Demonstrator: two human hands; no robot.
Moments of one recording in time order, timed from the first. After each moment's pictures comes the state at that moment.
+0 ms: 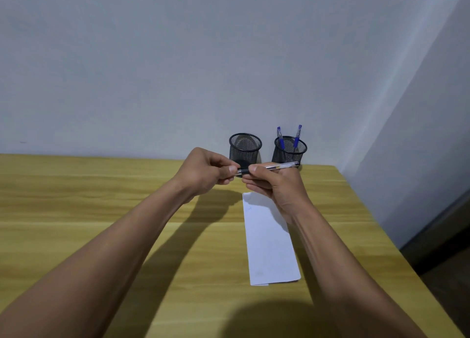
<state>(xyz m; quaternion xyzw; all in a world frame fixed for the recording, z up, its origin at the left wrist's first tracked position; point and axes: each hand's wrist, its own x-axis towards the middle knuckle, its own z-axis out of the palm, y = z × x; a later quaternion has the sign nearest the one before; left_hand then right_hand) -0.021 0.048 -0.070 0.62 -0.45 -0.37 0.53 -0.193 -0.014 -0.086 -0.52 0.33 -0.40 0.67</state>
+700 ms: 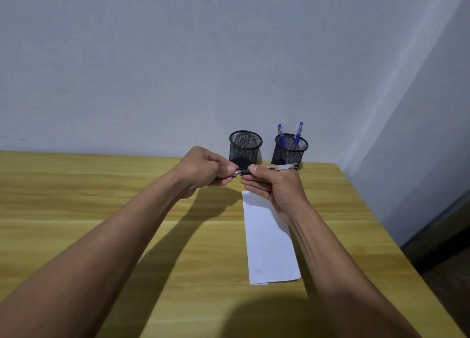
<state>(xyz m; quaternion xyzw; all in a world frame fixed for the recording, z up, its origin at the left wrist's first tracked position) -0.017 0.047 -0.066 0.64 -0.42 -0.40 0.50 -0.193 -0.015 -0.093 -0.48 0.34 -0.40 0.70</state>
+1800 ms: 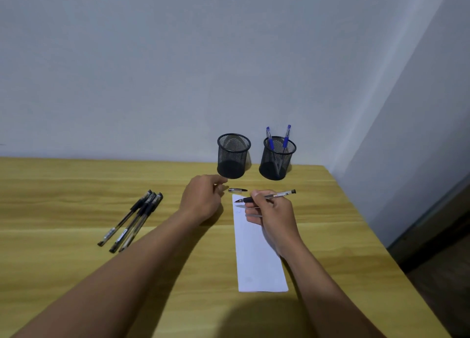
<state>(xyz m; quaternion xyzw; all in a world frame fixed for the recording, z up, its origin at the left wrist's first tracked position) -0.039 0.016 -0.148 0.76 -0.53 -0.10 0.36 -0.213 -0.015 -0.156 -0.50 0.42 -0.44 0.61</state>
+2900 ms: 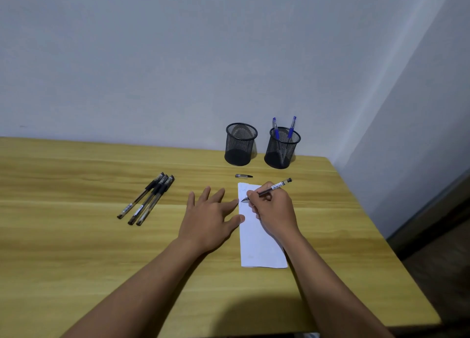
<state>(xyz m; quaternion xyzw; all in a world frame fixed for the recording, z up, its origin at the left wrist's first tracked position) -0.073 0.101 -0.174 0.77 -0.61 -0.08 0.16 -0.221 0.007 -0.165 -0.69 0.46 -0.36 0.43</state>
